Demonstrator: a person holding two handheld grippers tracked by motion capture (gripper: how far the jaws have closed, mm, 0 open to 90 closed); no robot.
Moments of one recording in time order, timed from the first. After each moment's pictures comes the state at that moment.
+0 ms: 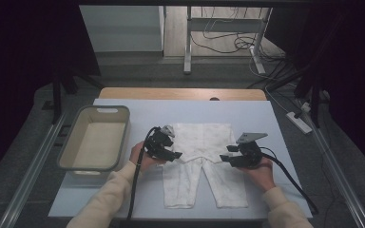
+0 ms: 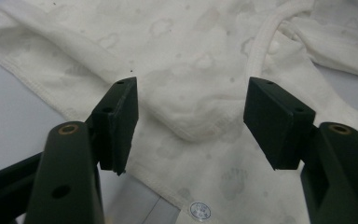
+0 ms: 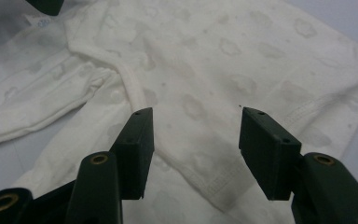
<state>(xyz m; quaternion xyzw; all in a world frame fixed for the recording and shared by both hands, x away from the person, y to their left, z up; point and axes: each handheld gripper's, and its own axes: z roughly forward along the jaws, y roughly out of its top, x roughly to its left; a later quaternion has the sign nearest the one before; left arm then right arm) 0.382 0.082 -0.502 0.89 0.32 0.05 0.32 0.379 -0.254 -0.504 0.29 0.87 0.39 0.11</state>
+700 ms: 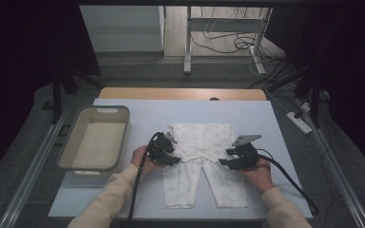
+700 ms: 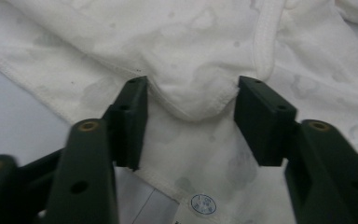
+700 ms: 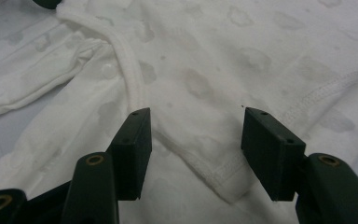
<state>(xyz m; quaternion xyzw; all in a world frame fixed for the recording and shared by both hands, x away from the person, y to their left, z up) 0.379 0.075 -0.520 0.91 0.30 0.05 0.28 0.381 -0.249 -0.516 0.29 0.88 0.35 0.10</state>
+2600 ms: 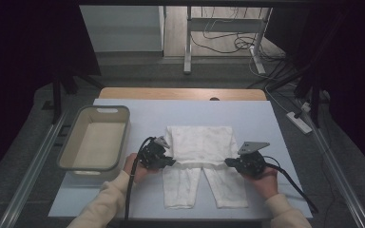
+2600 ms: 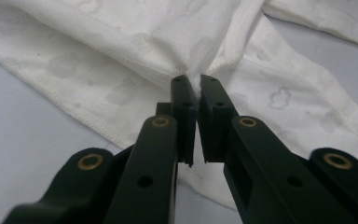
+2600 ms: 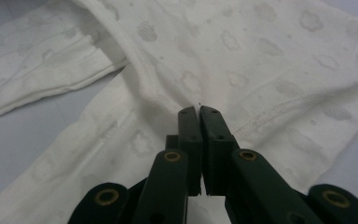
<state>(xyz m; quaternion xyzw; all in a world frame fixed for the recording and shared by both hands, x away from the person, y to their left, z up) 0.349 0.094 -0.507 0.90 0.29 0.01 0.32 0.347 -0.259 -0.499 0.26 0.88 0.37 0.11</state>
